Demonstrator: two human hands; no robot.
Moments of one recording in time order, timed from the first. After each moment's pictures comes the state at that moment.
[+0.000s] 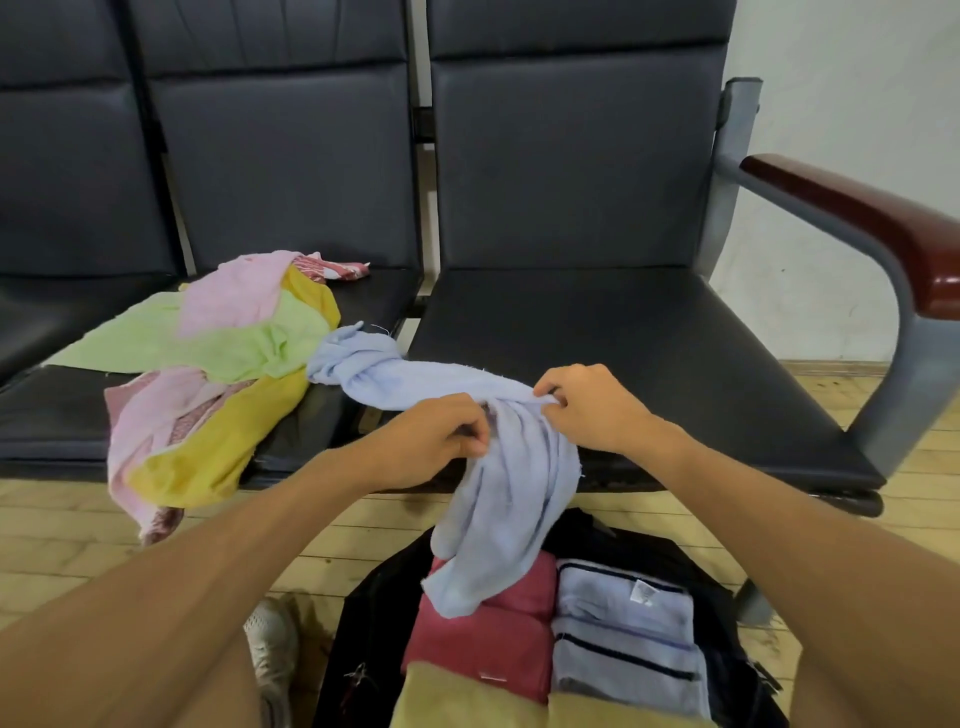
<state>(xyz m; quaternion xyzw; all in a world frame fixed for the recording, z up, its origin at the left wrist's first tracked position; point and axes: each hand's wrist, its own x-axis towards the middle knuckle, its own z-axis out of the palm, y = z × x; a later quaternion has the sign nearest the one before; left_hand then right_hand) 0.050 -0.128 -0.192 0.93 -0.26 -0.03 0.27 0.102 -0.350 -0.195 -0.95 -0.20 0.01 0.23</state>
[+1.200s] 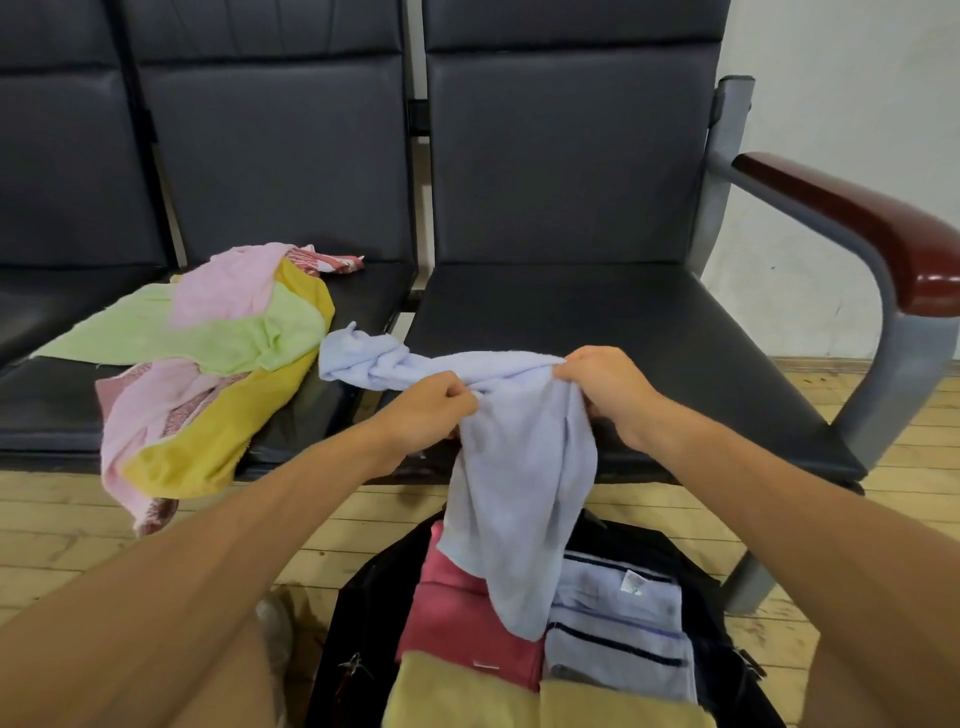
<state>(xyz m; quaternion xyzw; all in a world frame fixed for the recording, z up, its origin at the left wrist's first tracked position) 0.048 -0.147 -0.180 0.88 0.01 -0.10 0.46 0.097 -0.353 -0.181 -0.82 0.05 0.07 0.57</state>
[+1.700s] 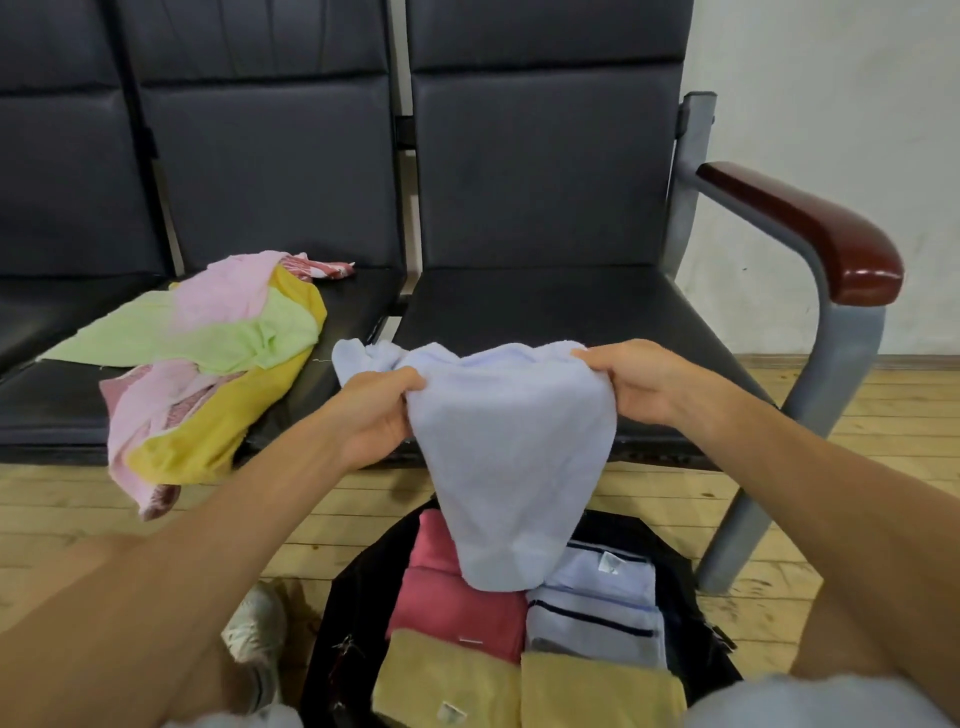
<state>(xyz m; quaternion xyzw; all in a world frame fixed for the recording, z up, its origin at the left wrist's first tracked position) 0.016 -0.140 -0.159 0.66 0.08 -0.11 0.74 0.080 -0.409 -0.160 -0.71 0.12 0.16 0.68</state>
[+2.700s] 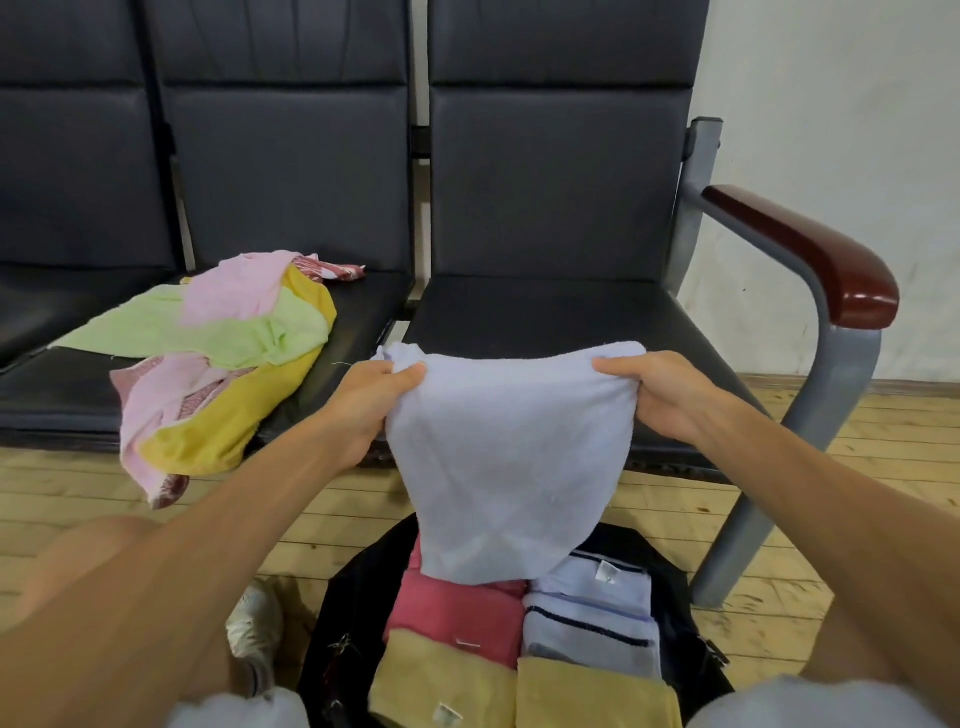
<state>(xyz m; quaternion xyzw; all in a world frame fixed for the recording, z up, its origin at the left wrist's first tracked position) 0.020 -0.122 -0.168 0.75 0.14 0.00 0.64 0.069 -0.421 -0.161 -0.68 0.09 0.10 0.72</state>
